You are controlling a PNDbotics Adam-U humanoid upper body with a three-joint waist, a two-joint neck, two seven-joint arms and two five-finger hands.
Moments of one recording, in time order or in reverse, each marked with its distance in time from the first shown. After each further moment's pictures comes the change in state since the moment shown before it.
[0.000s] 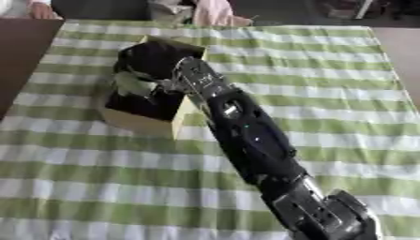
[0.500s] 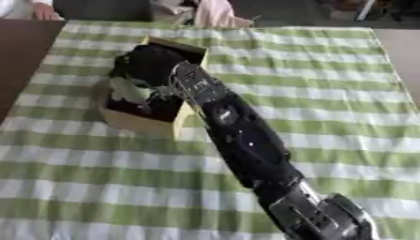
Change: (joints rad) left arm -0.001 0.000 0.000 0.000 0.000 0.005 -0.005; right arm -0.006 0.003 0.001 0.003 0.143 -0.031 0.006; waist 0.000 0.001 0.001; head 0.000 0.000
